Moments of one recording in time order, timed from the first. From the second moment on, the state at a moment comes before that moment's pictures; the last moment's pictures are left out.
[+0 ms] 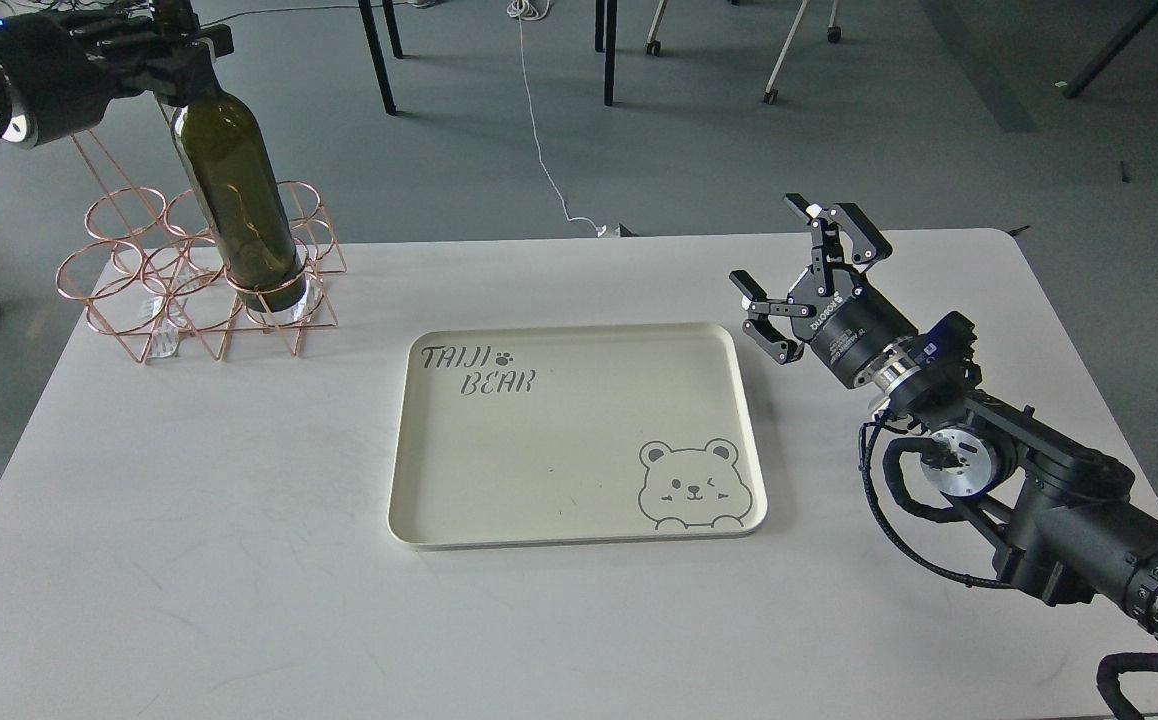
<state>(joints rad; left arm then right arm) -1.10 0.77 -0.58 -0.84 1.82 -0.22 -0.49 0.69 -0.25 0.52 0.70 -0.19 0.49 0.49</state>
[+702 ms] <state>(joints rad) -1.04 0.75 -0.58 -0.83 1.82 -0.19 -0.49 0.69 -0.25 0.52 0.70 -0.19 0.49 0.49</state>
